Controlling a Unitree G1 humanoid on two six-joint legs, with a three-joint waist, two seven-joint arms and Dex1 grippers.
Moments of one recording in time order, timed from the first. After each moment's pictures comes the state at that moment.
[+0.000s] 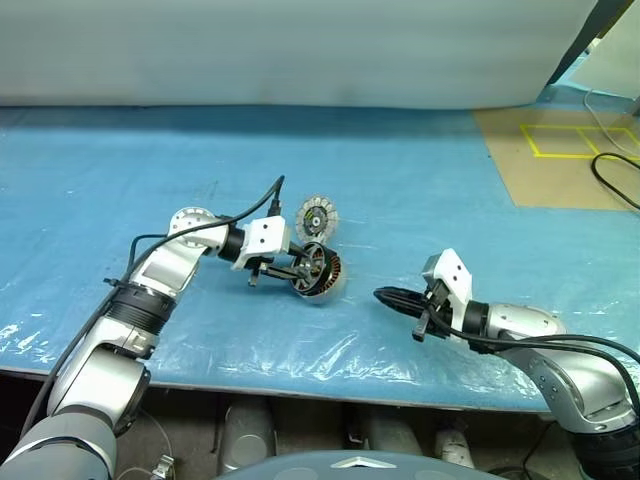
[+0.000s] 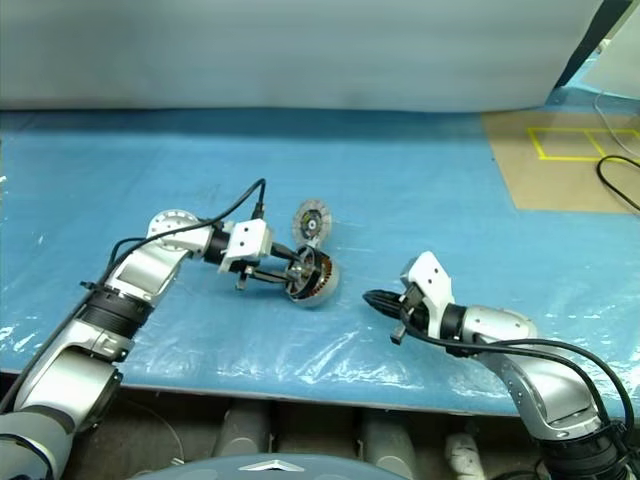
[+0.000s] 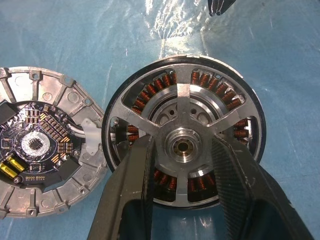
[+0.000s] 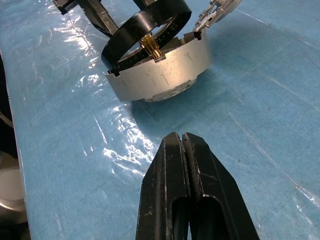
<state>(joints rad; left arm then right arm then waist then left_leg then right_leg) -0.66 0.53 -0.32 0.27 -0.08 -0.03 -1.33 0.01 -0.67 0.01 -0.54 0.52 0.73 0.72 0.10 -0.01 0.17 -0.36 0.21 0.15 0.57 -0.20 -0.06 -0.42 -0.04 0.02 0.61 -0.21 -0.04</state>
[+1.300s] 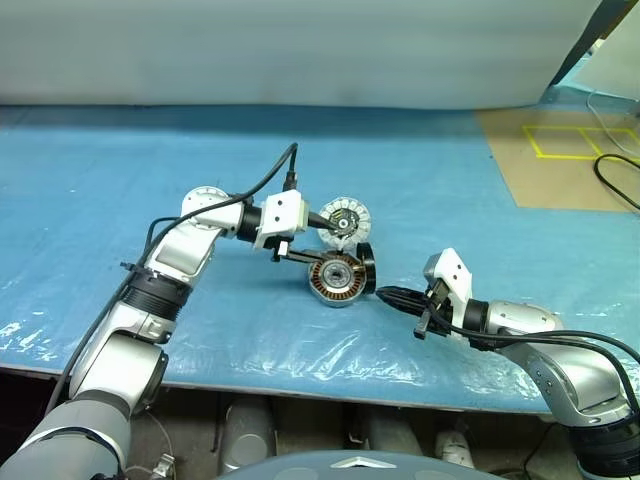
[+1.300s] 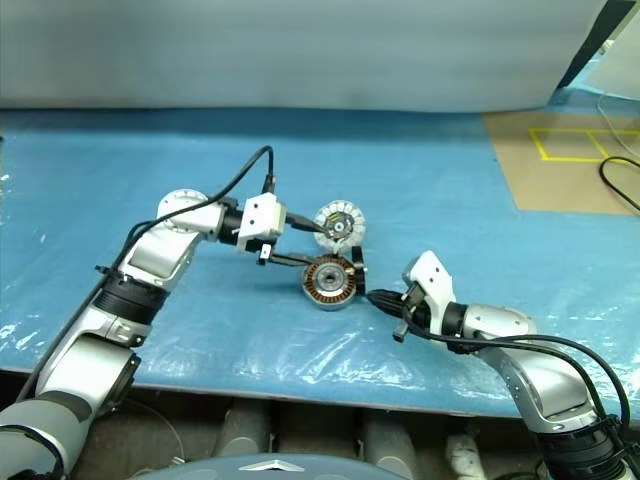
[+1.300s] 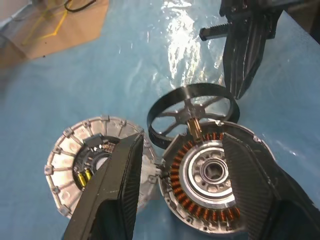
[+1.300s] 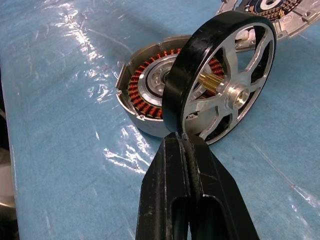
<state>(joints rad) -0.75 0.46 -0.29 0.22 -0.14 0.00 -1.29 0.00 -0.67 0.02 -0.47 0.49 0.67 0.76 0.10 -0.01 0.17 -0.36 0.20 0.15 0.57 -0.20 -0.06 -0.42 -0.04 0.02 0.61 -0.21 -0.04</state>
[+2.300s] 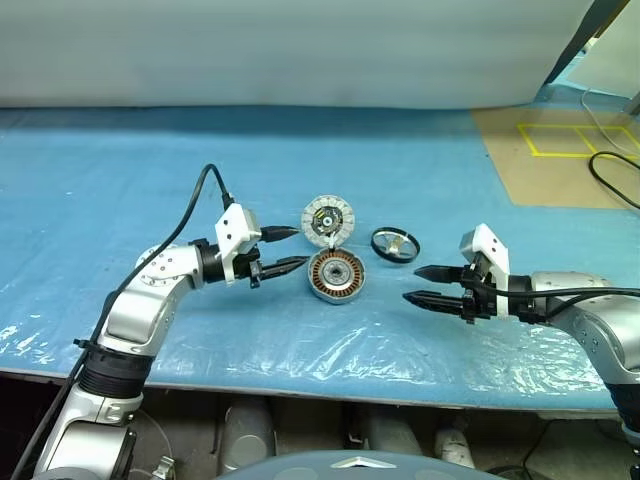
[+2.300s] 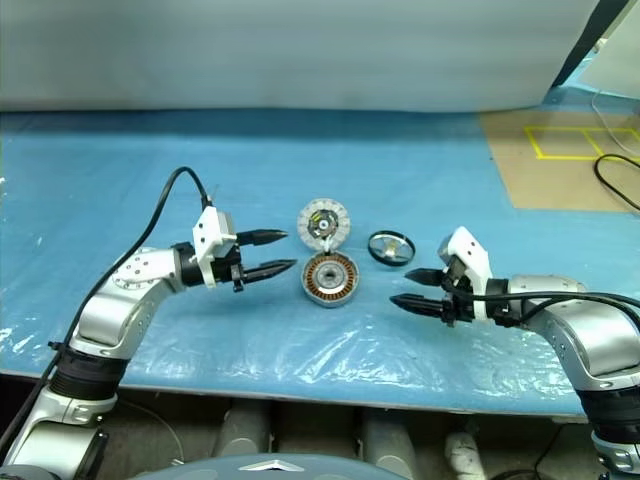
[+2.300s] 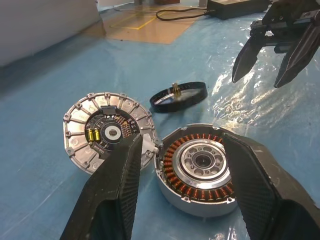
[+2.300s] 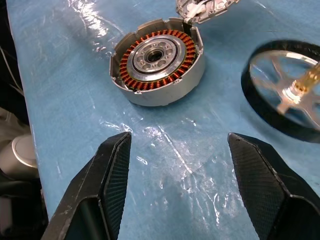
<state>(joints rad) -0.33 0.50 -0.09 -0.17 -0.35 0.27 -0.99 -0.14 -0.88 -0.07 -0.31 0.59 0.78 0.98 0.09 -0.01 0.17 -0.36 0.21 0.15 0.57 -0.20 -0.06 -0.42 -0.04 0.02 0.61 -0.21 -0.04</state>
